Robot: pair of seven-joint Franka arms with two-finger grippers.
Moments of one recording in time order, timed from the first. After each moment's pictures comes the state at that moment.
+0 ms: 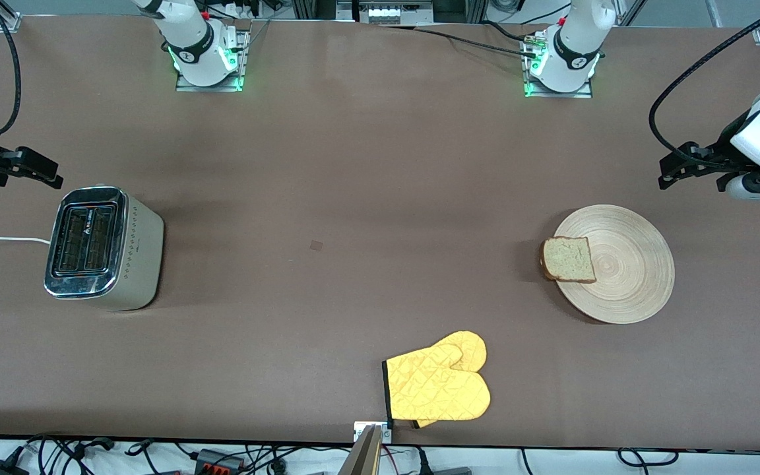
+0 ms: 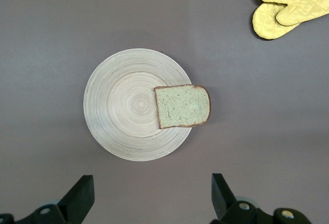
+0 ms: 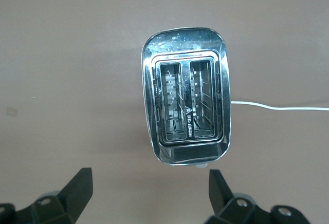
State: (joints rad) left arm -0.01 0.02 -0.02 -1.65 0.00 1.68 -0.01; right arm 0.02 0.03 -0.10 -1.68 -0.02 1.71 -0.04
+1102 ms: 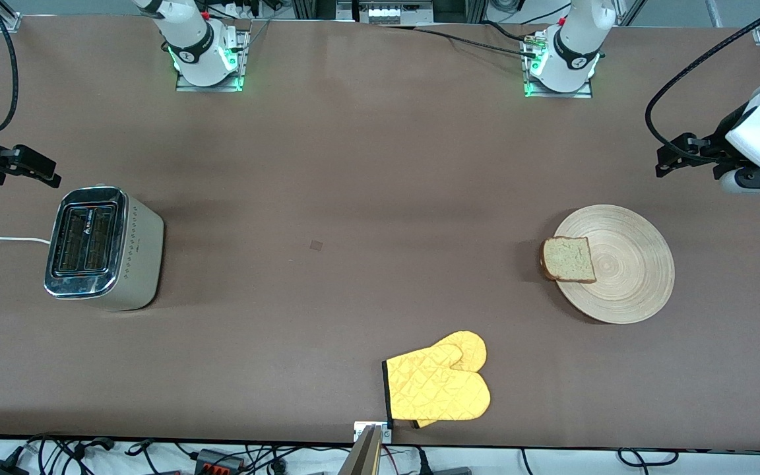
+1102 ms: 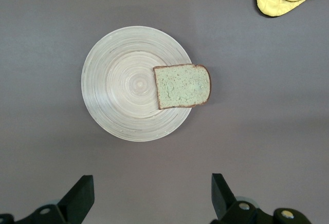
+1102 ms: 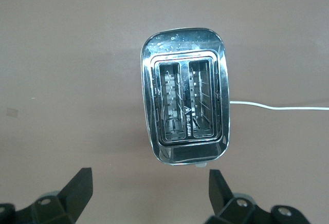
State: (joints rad) left arm -0.01 0.02 -0.02 -1.63 0.00 1.59 -0.01; right arm 0.02 0.03 -0.10 -1.68 -0.02 1.71 -0.04
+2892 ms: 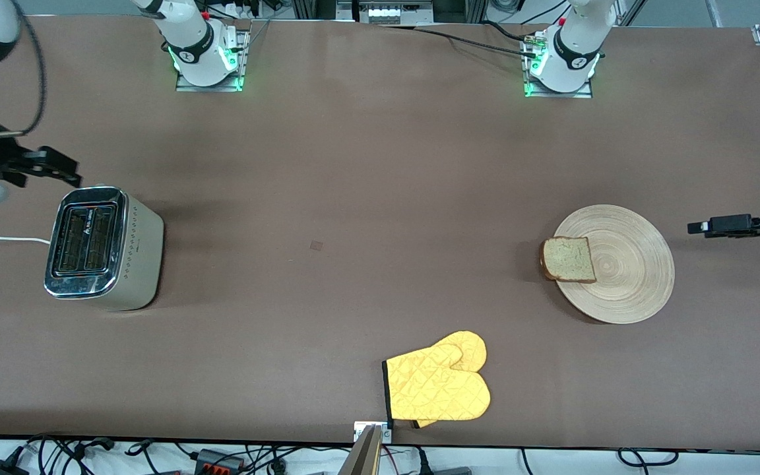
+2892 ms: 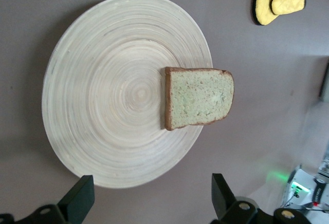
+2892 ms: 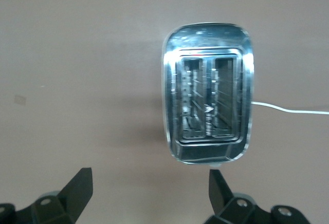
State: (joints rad) left arm 0.51 0.58 0.00 -1.54 -0.54 1.60 0.62; right arm 0.09 0.04 -0.10 -1.71 -0.02 1.71 -0.04
